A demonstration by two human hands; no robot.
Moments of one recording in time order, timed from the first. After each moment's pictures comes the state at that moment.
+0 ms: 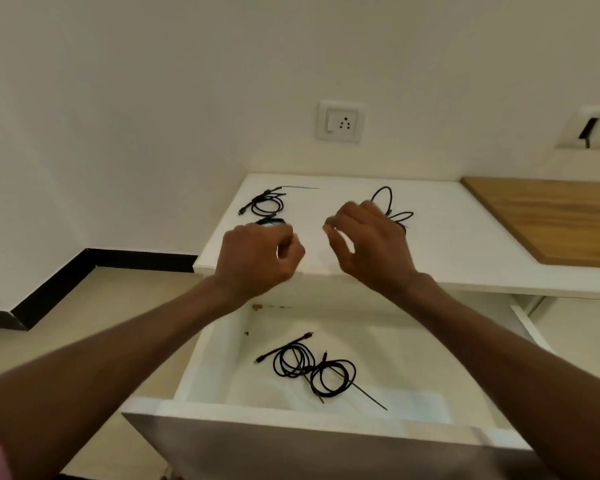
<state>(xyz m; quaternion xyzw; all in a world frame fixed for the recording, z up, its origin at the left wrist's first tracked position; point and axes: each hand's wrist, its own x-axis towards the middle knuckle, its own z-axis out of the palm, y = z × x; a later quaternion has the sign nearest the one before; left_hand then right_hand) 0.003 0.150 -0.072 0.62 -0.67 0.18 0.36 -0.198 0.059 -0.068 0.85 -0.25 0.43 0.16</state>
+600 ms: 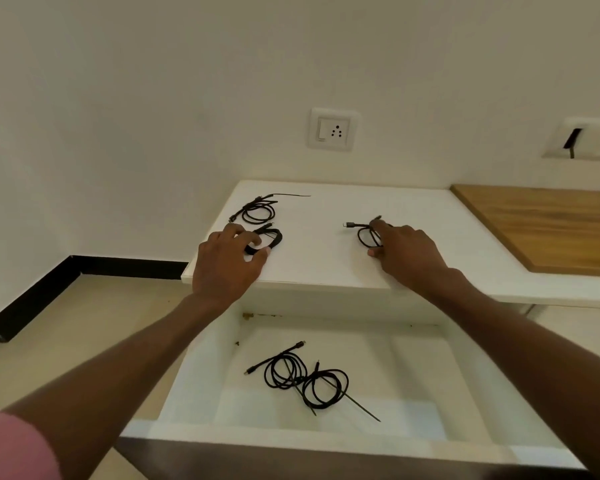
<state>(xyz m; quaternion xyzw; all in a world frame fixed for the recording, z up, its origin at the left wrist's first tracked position) 0.056 0.107 -0.123 0.74 -0.58 0.12 0.32 -0.252 0.002 -0.070 0.85 -0.51 0.13 0.04</state>
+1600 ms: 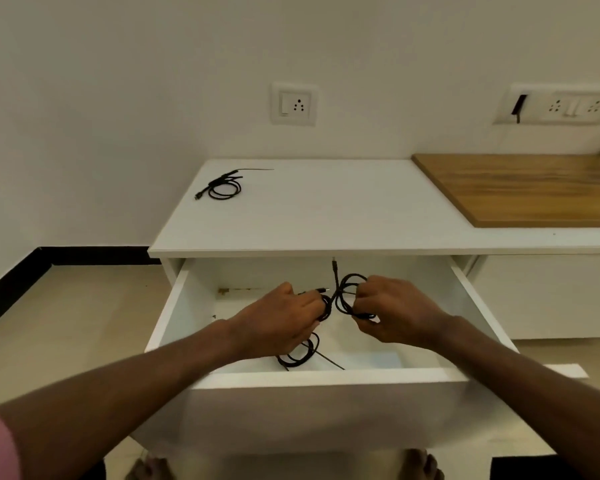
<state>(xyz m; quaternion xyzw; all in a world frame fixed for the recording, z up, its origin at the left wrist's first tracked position) -0.082 0.177 -0.158 0.37 -0.91 0.11 0.15 -0.343 0.102 -0.146 0.96 -0.23 0.15 0.07</state>
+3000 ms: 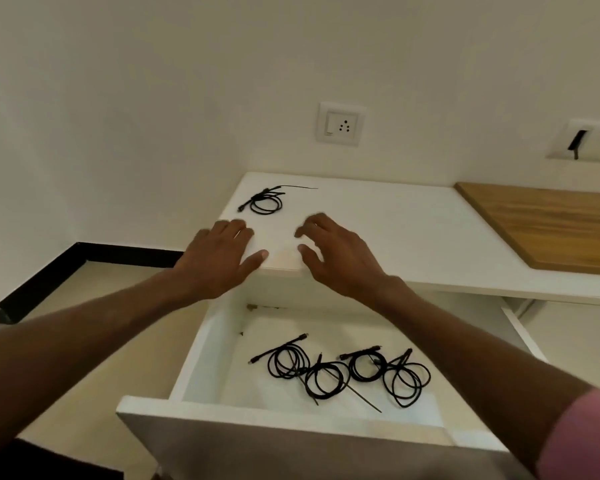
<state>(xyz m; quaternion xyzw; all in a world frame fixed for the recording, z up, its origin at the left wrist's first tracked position) 0.080 0.150 -0.100 0.70 -0.70 0.15 0.09 -0.165 0.073 -0.077 0.91 -0.28 0.30 -0.01</state>
